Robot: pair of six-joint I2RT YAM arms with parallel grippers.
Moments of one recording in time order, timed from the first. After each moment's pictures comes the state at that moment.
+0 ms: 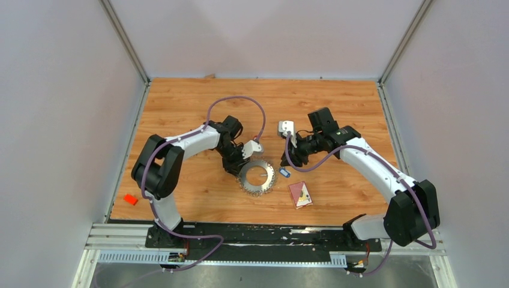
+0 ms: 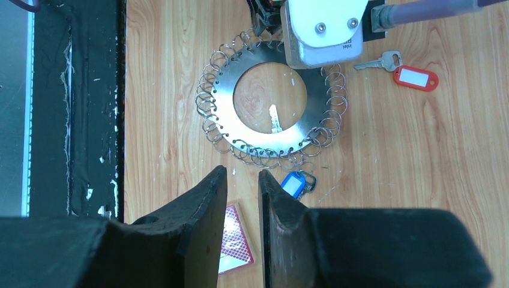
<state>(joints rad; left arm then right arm) -0.54 1.79 1.16 -0.79 0.50 0.76 0.47 1.36 1.06 -0.66 -0.84 -0.72</state>
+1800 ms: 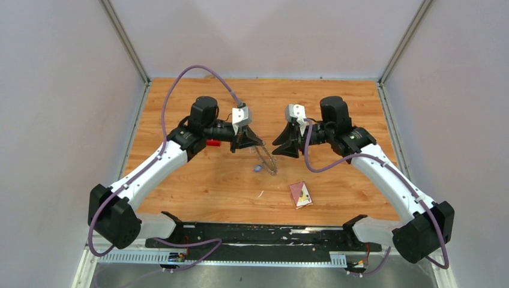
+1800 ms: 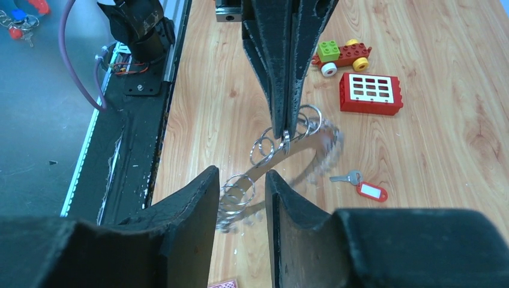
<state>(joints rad) -0.54 1.30 1.09 -0.21 0.94 0.32 0.48 1.22 1.13 -0.42 -1.04 -0.47</state>
